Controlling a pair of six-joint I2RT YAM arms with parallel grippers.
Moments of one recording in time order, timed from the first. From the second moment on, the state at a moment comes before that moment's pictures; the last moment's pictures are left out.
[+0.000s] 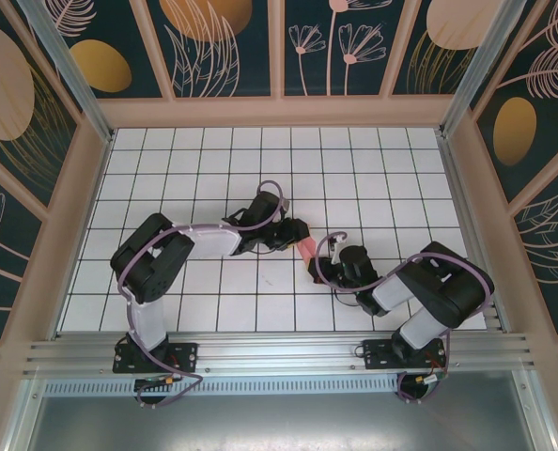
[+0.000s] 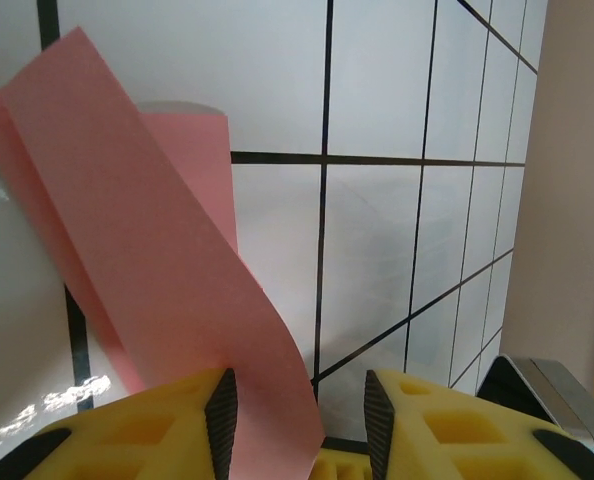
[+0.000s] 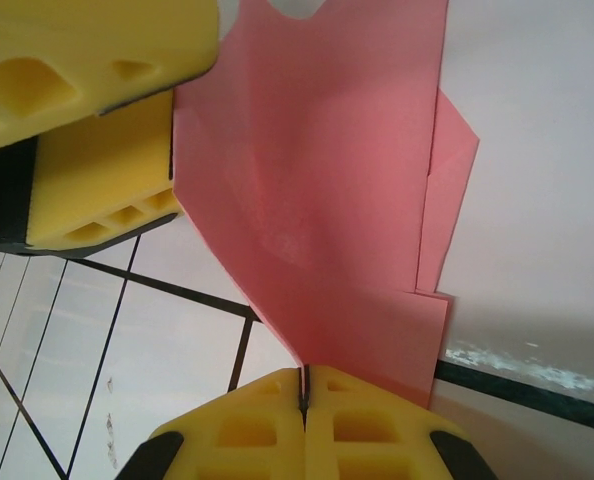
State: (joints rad) left arm -0.74 1.91 1.02 0.17 0.41 -1.07; right arm 0.69 1.58 0.18 0.88 -0.18 0.75
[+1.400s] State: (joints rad) left arm -0.74 1.96 1.12 0.04 0.41 -0.98; right arm 0.69 1.43 0.28 0.48 -0.19 0.69
